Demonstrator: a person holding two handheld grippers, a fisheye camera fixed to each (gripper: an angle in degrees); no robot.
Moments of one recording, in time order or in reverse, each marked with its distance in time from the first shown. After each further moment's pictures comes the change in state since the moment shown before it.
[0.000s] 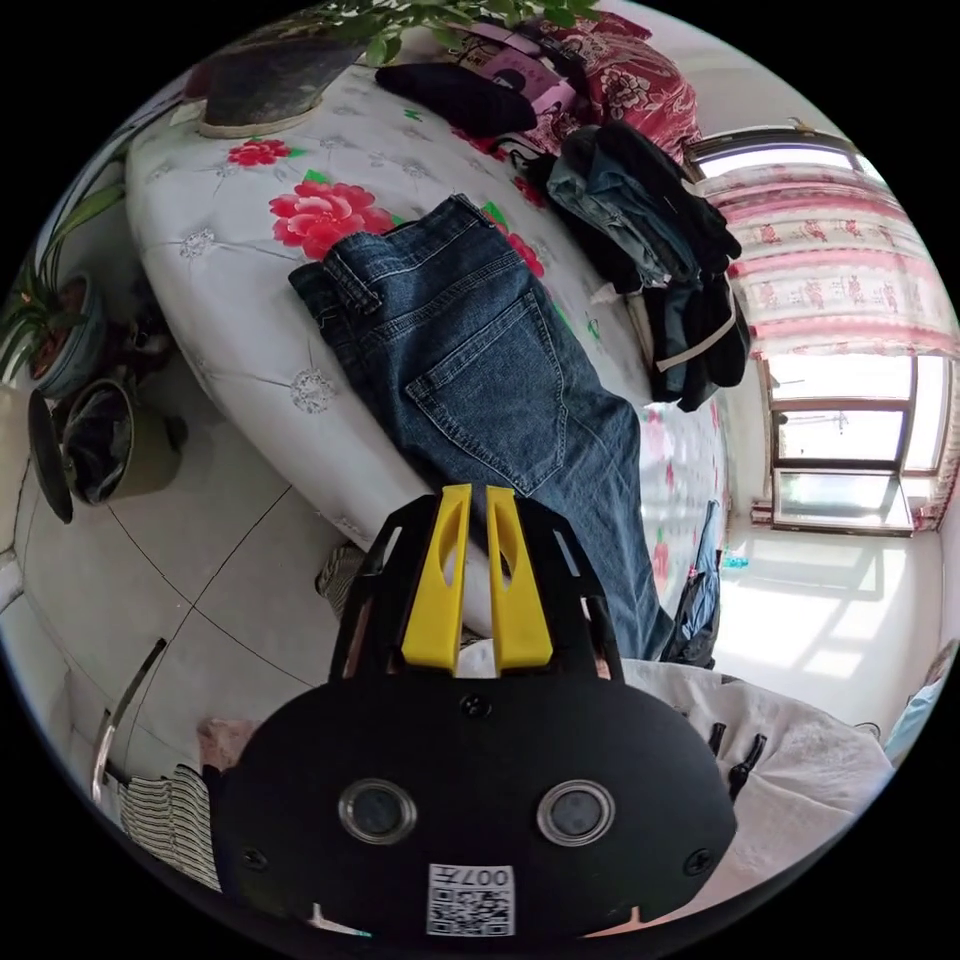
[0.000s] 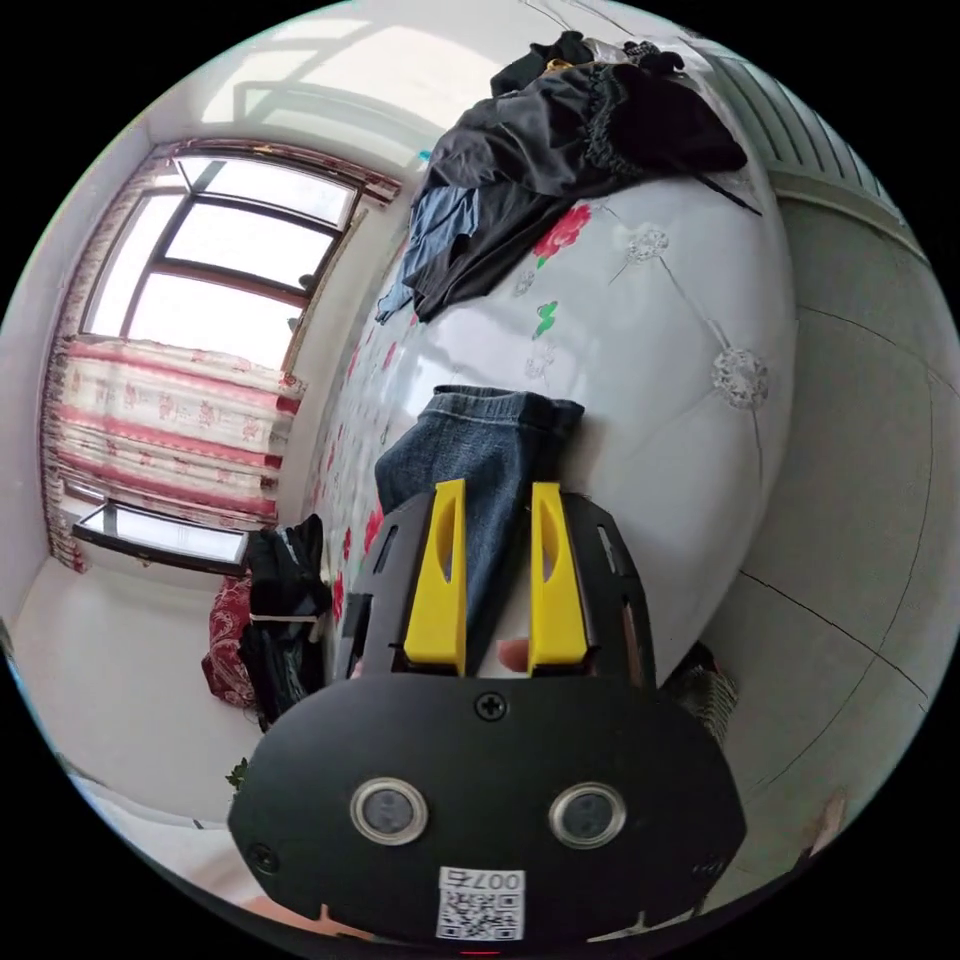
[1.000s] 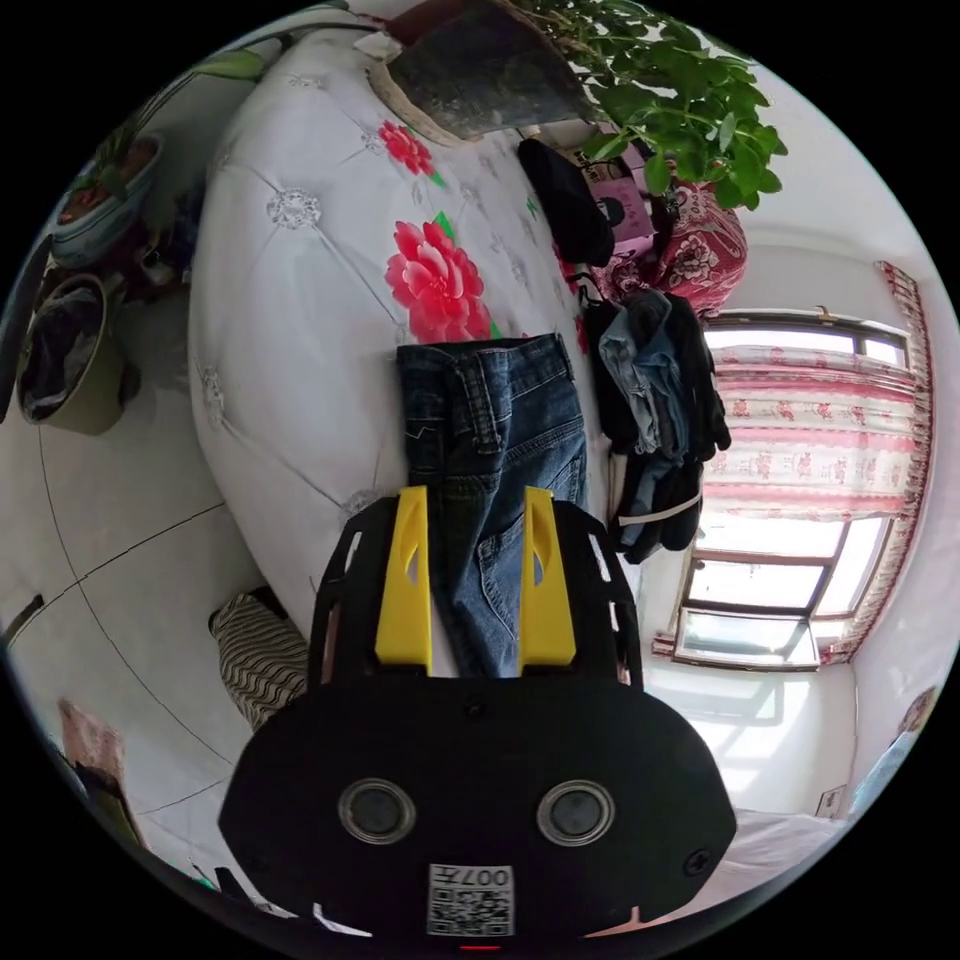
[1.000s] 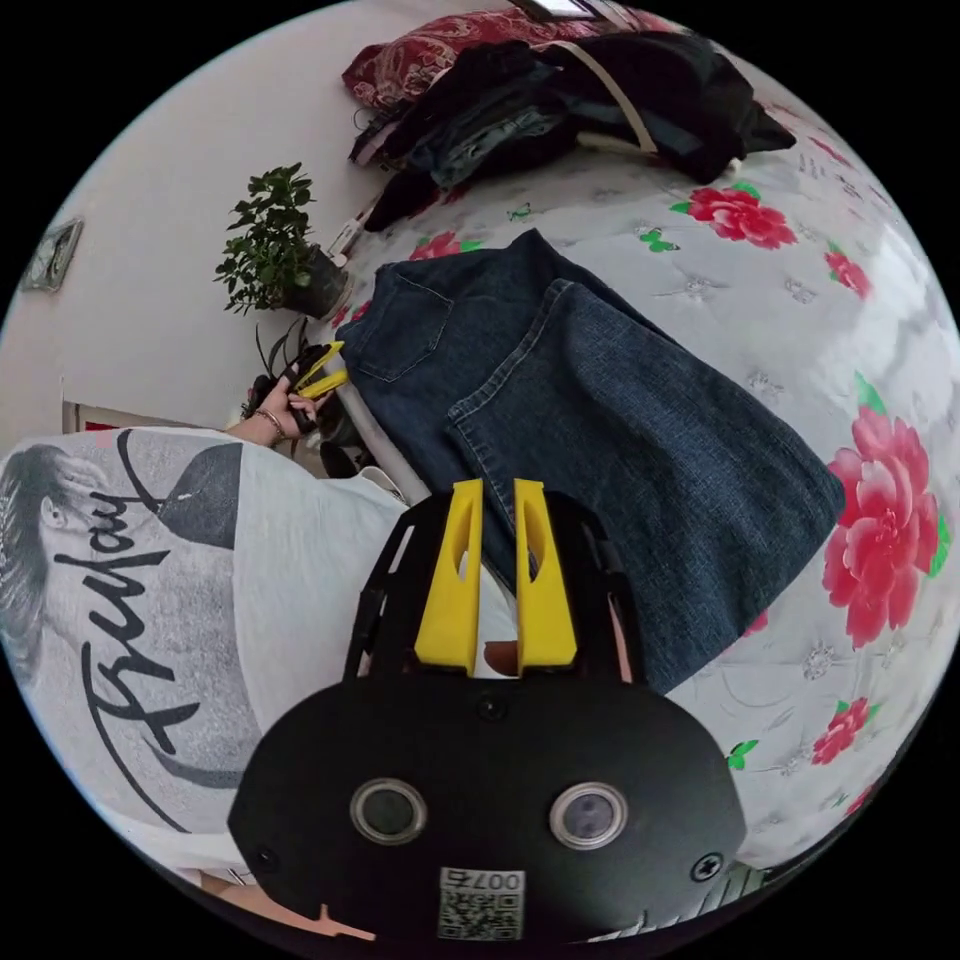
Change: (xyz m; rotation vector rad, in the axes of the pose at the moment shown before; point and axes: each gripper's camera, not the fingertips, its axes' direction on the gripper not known) left arm -0.121 -0.062 0.011 0.261 0.284 -0.275; right arm -0.281 0.385 0.171 -1.284 -0.061 -1.214
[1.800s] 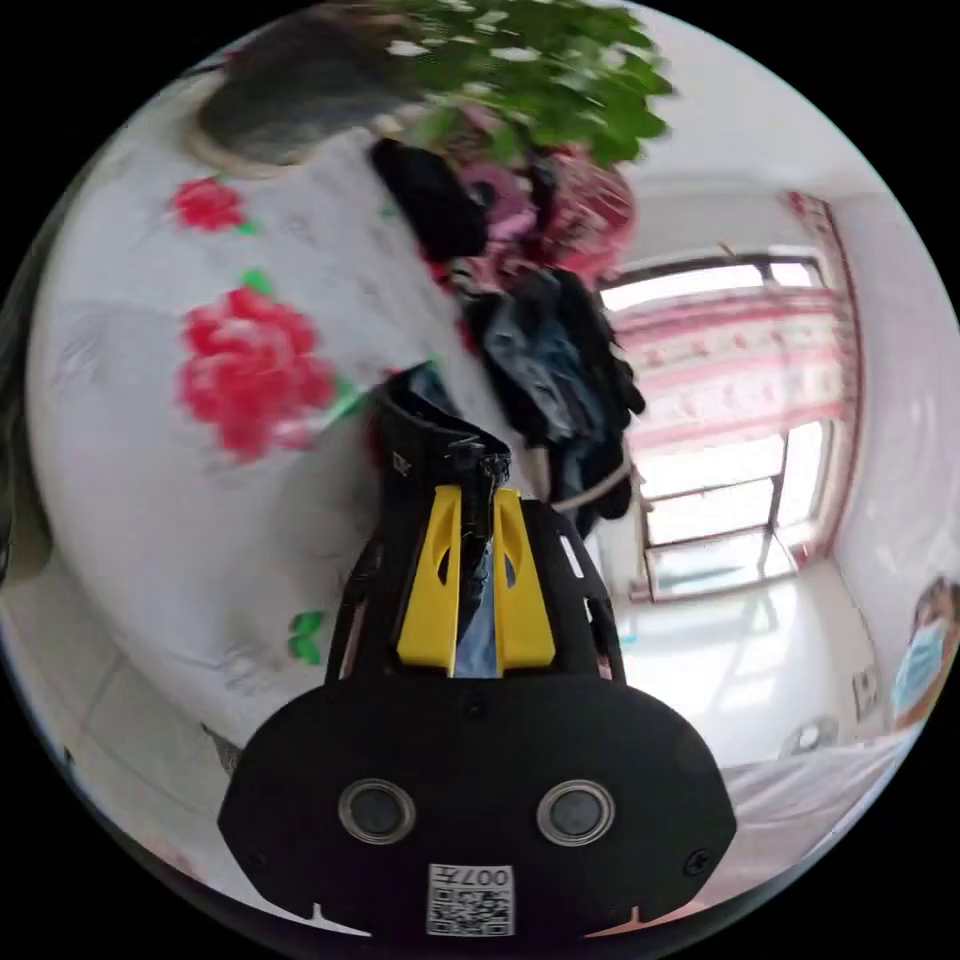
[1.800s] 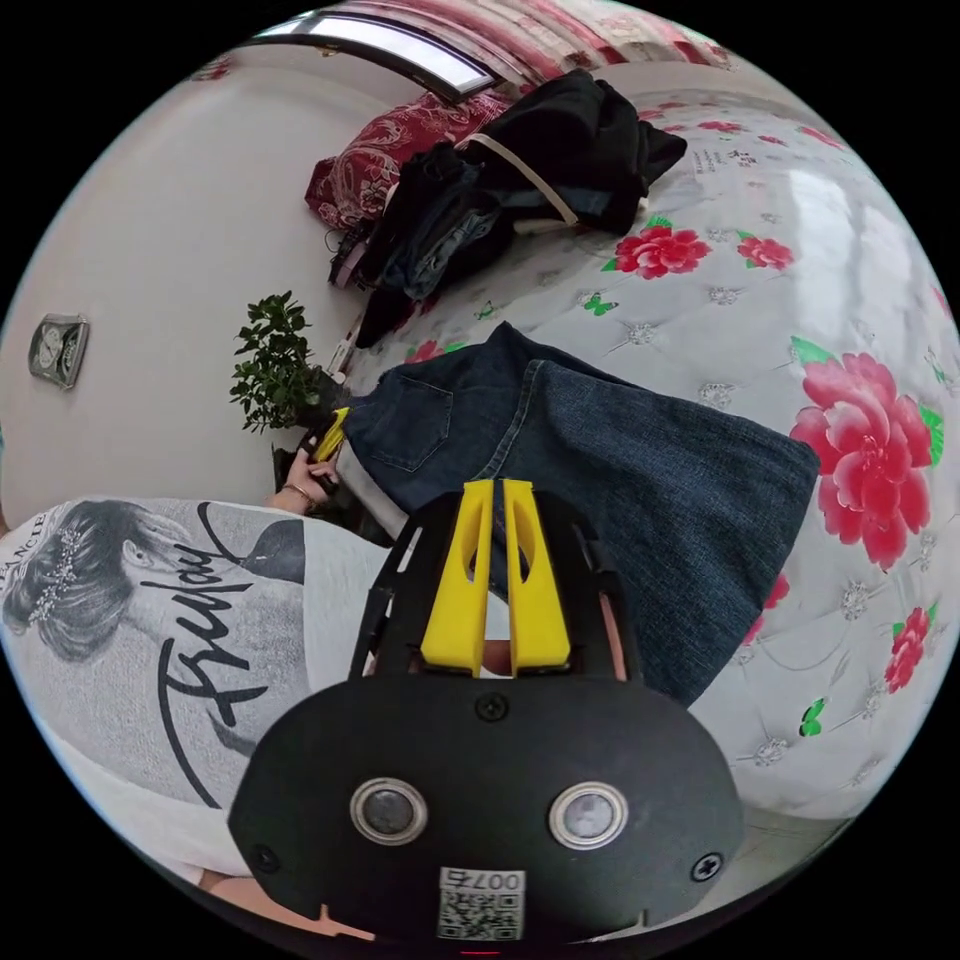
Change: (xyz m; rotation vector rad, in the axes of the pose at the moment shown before) left arm 0.058 -0.049 0.008 -0.053 0.218 0.359; right arm 0.020 0.024 -0.056 0.299 -0.044 0.167
